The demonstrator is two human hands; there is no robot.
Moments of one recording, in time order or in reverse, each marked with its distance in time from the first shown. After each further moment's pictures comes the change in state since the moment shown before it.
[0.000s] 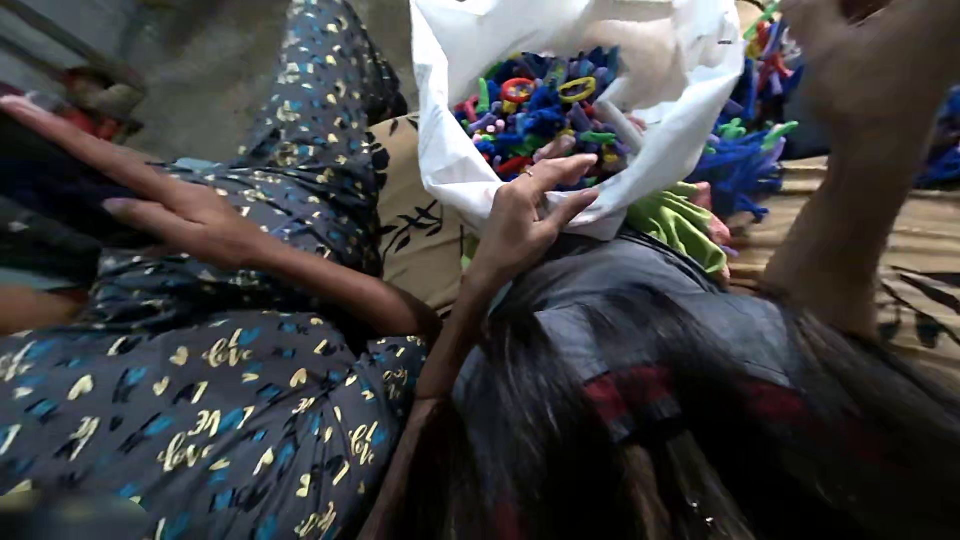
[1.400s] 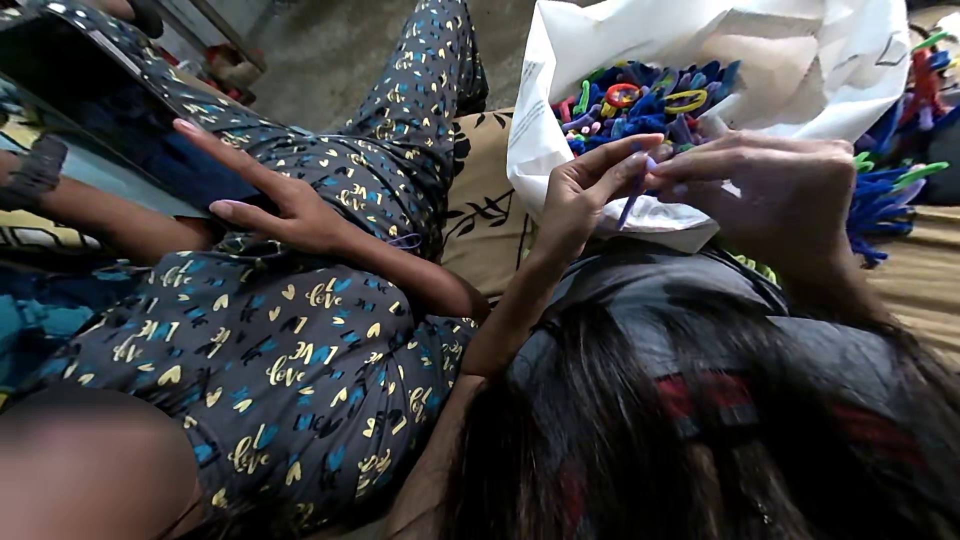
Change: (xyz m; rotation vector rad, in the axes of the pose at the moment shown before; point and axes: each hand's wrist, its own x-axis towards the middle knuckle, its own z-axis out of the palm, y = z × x) left_hand 0.001 0.020 -0.010 -0.799 0.381 -0.306; right_hand -0.062 -0.075 0.069 0.699 -0.158 -0.850
